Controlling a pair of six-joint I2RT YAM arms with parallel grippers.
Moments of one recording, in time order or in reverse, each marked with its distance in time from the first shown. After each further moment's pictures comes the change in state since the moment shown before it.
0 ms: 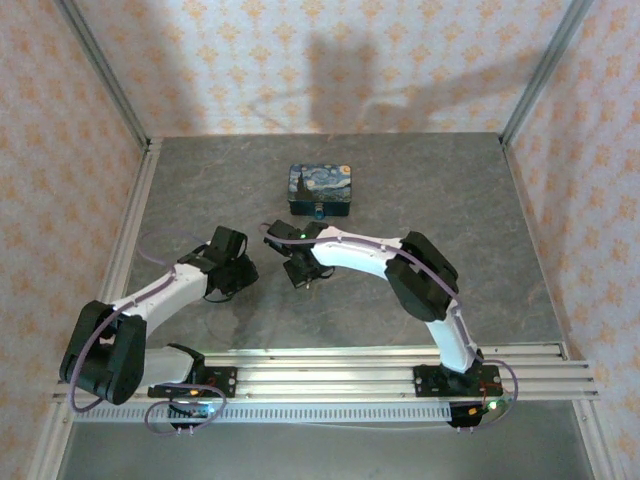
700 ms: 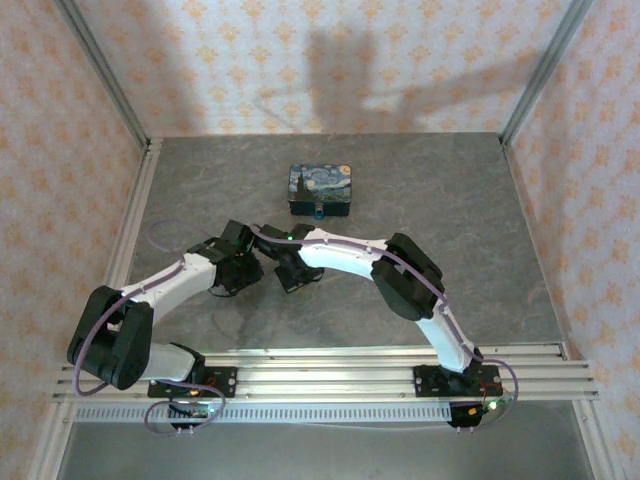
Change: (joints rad) left arm -0.058 0.088 0.099 -0.103 -0.066 0.002; right arm 0.035 0.108 0.127 -0.095 -0.035 0.016
